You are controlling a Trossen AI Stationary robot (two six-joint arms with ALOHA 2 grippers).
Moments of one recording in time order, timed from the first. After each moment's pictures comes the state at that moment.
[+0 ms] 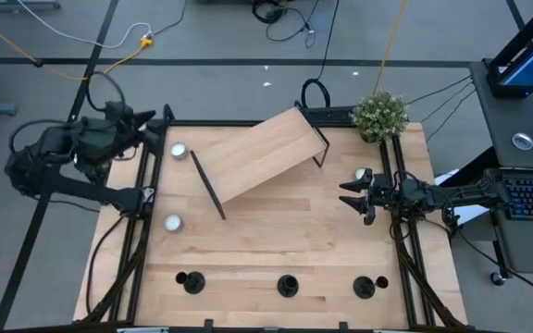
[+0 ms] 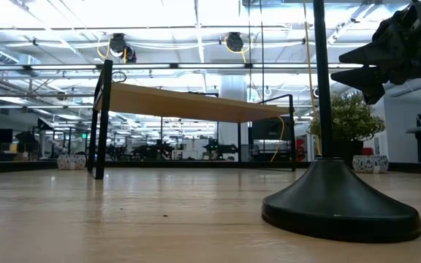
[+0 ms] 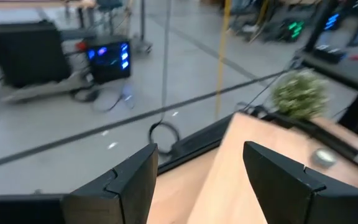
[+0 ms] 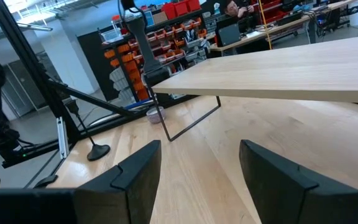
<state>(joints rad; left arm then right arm) 0.07 0.84 1.39 -1.04 -0.79 -0.52 0.10 0.13 0.04 0.09 0.23 0.35</state>
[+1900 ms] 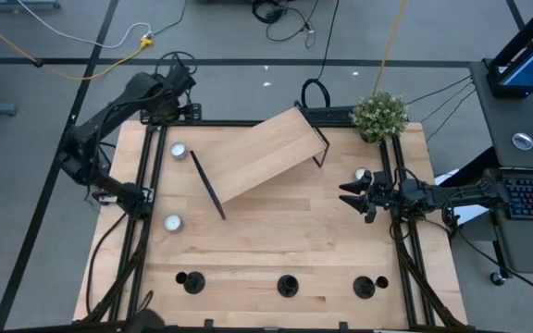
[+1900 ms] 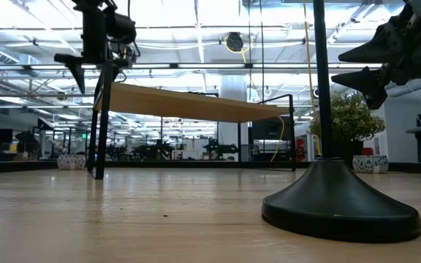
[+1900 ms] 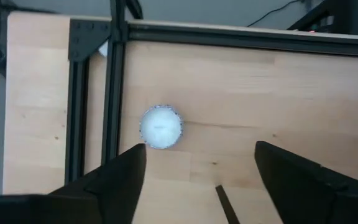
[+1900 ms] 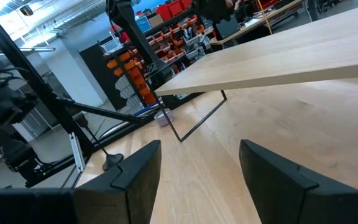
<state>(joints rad) 0.92 1.48 1.46 -1.34 -0.20 -0.73 0.10 0.13 0.04 0.08 0.23 0.50</state>
